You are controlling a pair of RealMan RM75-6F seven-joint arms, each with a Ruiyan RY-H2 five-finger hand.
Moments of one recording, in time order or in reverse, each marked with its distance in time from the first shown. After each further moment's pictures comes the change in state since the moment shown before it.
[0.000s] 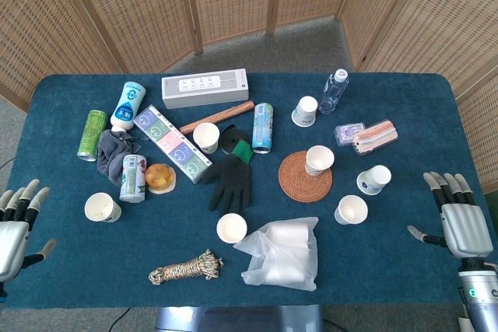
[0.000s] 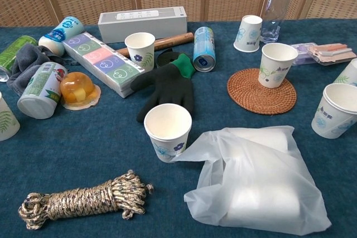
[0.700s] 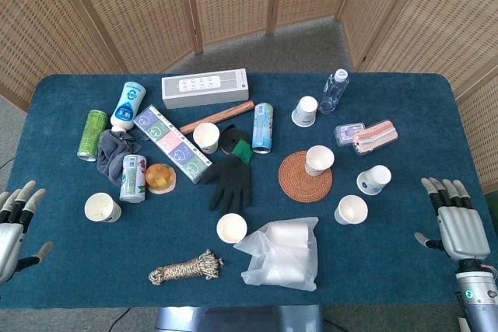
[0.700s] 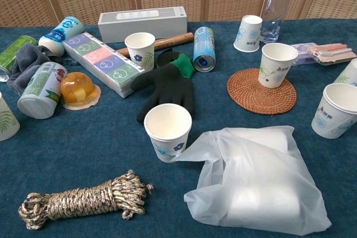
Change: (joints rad) left arm 0.011 0.036 0.009 -0.003 0.023 -0.004 -0.063; right arm -0.012 0.042 0.025 -0.108 0.058 -0.080 -0.117
